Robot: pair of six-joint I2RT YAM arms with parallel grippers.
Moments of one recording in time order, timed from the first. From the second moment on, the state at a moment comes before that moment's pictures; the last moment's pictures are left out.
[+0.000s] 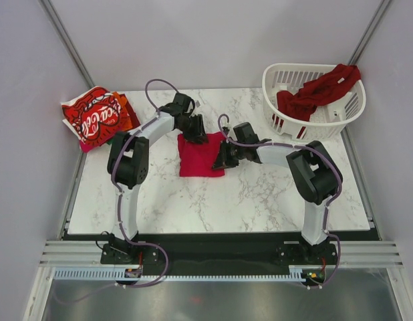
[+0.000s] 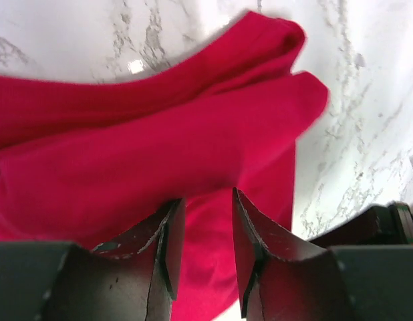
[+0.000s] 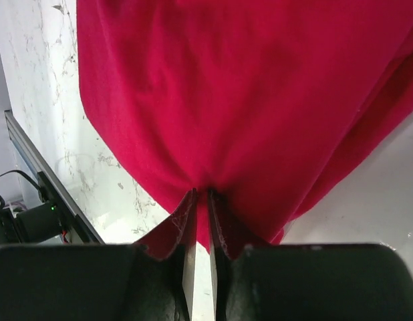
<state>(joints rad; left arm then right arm) -0.36 2.15 1.71 -0.57 0.39 -0.42 0.51 1.95 1.15 -0.05 -0.54 0.55</state>
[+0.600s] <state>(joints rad) -0.28 2.37 1.95 -0.57 0.46 -0.45 0.52 1.85 0.85 0.15 -0.65 0.58</state>
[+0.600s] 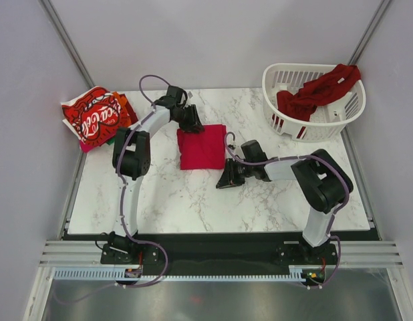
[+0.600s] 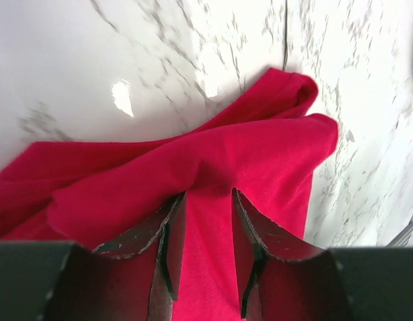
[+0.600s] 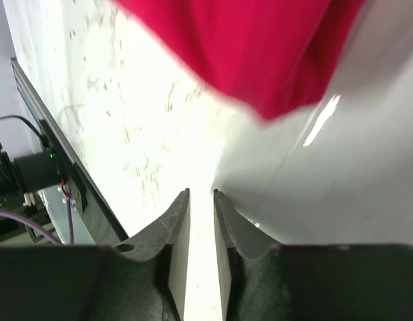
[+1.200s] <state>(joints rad) -0.27 1.79 1.53 -0.53 0.39 -0.49 0.44 1.76 1.50 -0.12 -0.56 0.49</state>
